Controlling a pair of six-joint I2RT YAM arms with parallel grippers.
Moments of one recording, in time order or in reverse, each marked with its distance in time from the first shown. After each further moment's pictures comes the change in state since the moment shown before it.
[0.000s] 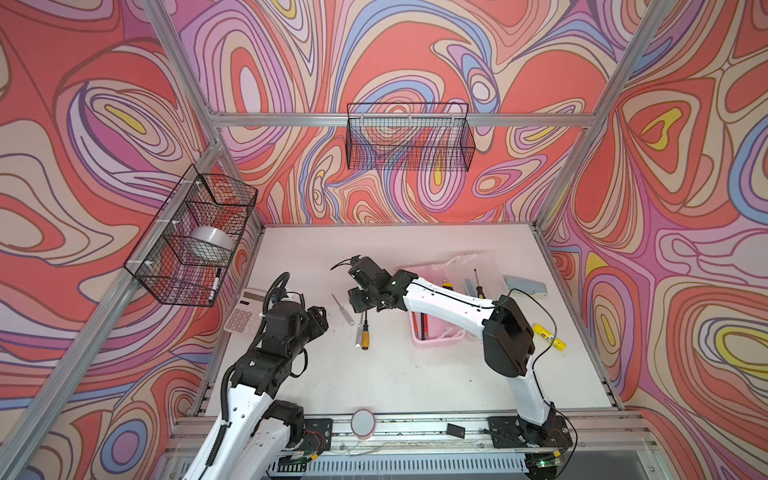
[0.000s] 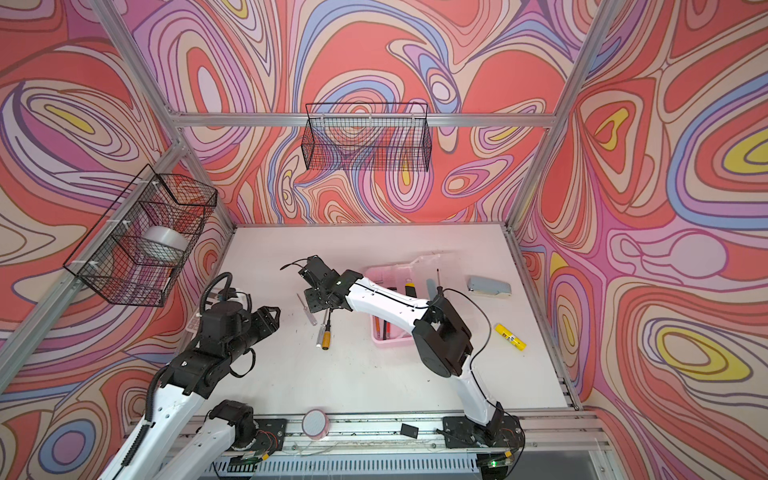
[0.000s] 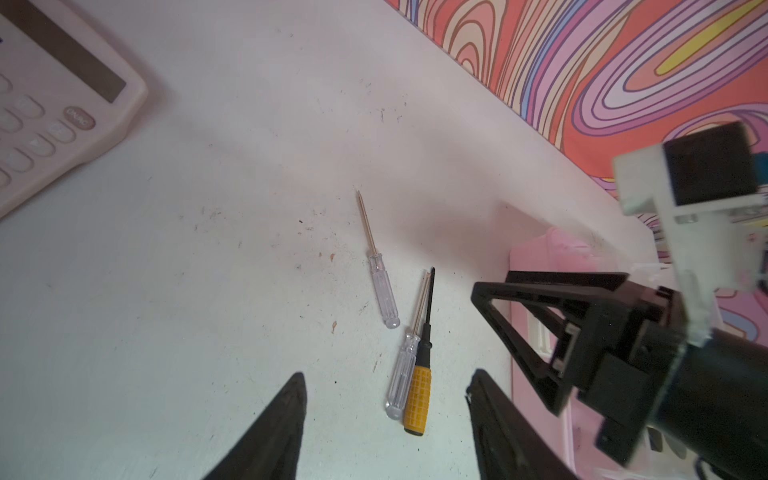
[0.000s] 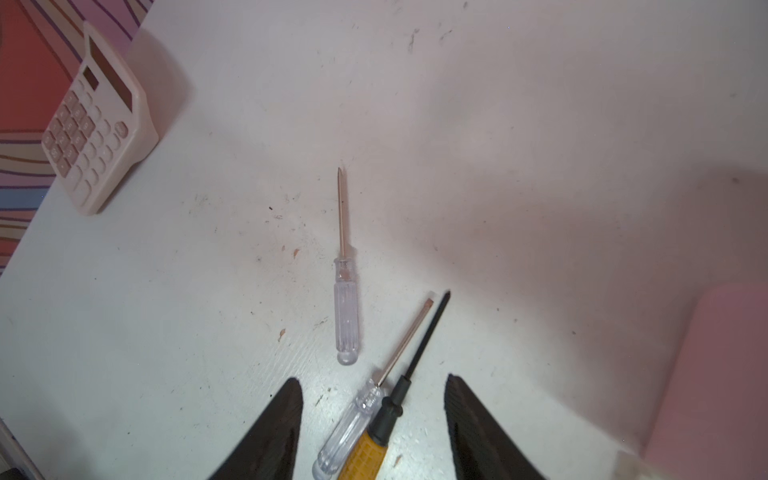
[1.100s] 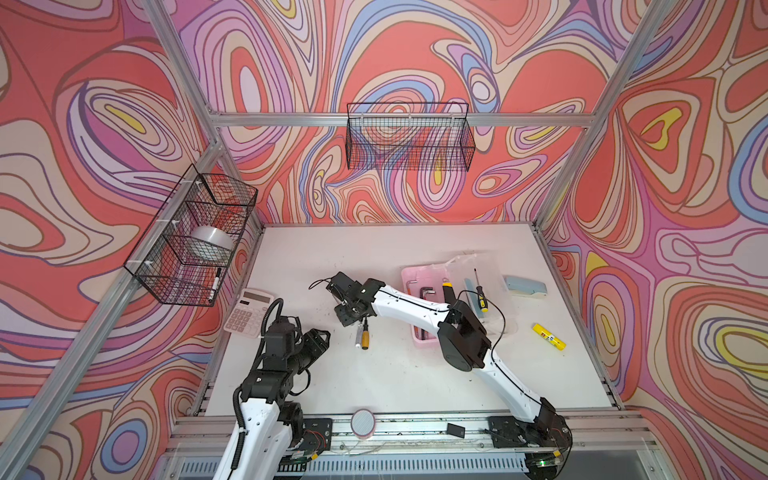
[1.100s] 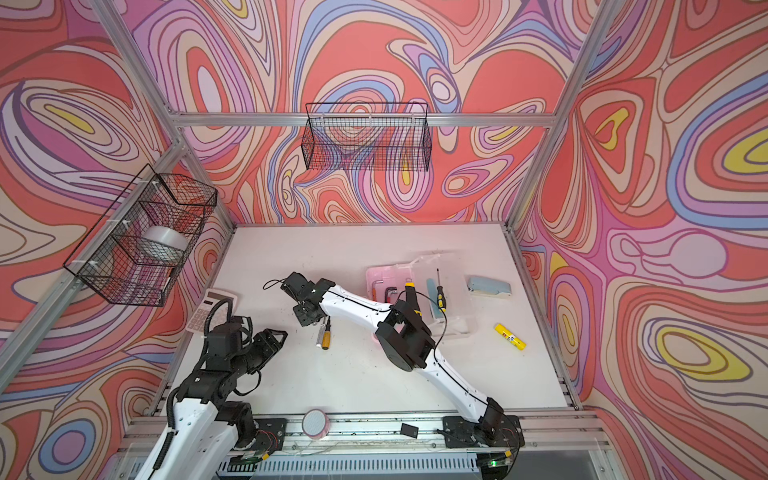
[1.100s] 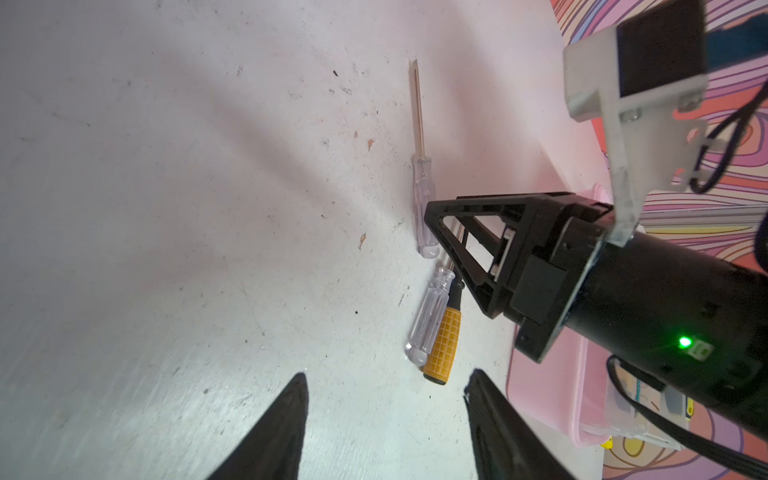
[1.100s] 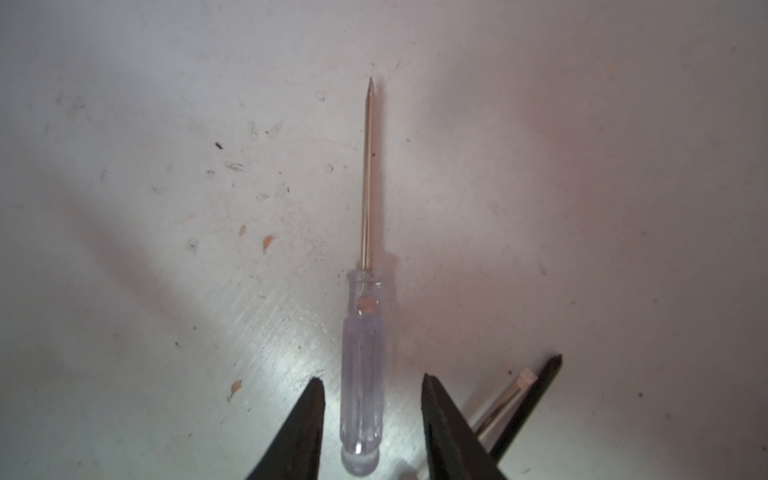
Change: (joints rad) left arm 0.149 -0.056 -0.273 0.090 0.287 -0.104; right arm 0.041 0.330 0.330 -0.174 0.018 -0.070
